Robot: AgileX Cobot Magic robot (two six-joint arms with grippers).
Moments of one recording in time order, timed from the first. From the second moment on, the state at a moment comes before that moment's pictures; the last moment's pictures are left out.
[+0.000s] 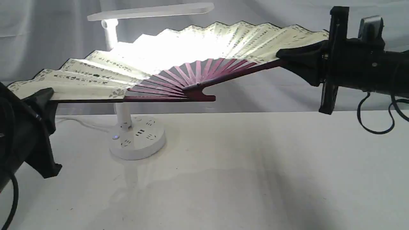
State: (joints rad) left arm -0.43 1.43 -0.57 -0.63 -0.81 -1.39; right arm -0.22 1.80 -1.20 1.77 1.08 -0.65
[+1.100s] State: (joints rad) left arm -0.43 1.43 -0.57 -0.63 -0.81 -1.39; right arm -0.22 1.80 -1.20 1.77 1.08 -0.65
